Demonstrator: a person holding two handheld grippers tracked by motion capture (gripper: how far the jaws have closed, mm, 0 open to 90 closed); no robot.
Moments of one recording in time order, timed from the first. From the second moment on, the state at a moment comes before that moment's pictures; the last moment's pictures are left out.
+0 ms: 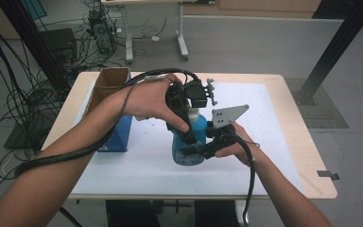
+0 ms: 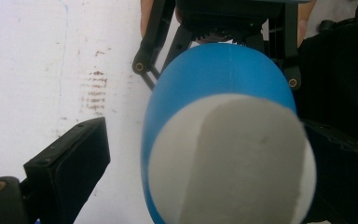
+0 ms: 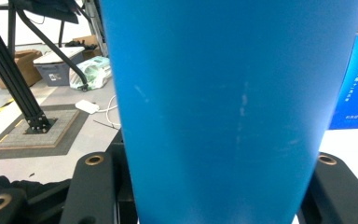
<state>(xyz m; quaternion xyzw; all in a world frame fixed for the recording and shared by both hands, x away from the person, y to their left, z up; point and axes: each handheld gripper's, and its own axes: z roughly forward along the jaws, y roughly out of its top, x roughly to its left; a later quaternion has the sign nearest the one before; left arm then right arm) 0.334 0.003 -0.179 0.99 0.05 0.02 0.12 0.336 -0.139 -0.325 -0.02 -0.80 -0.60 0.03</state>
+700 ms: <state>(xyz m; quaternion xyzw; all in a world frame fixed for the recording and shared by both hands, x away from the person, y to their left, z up) 0.334 0.000 -0.179 0.99 0.04 0.02 0.12 0.337 -0.139 -0.324 -0.02 -0.80 -0.60 0.03</state>
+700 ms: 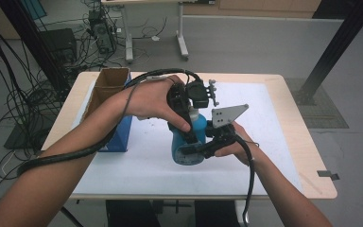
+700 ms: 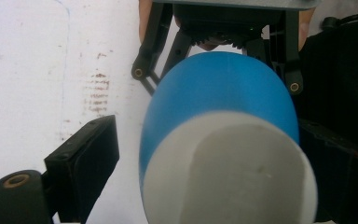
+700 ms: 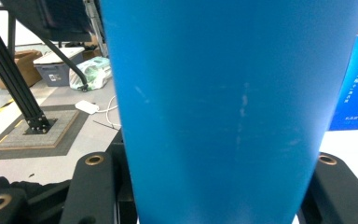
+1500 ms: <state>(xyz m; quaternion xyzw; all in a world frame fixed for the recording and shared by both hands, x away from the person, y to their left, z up) 0.331 -0.004 -0.178 0.99 0.04 0.01 0.11 0.336 -0.139 -0.325 -0.02 -0.80 -0.60 0.03</state>
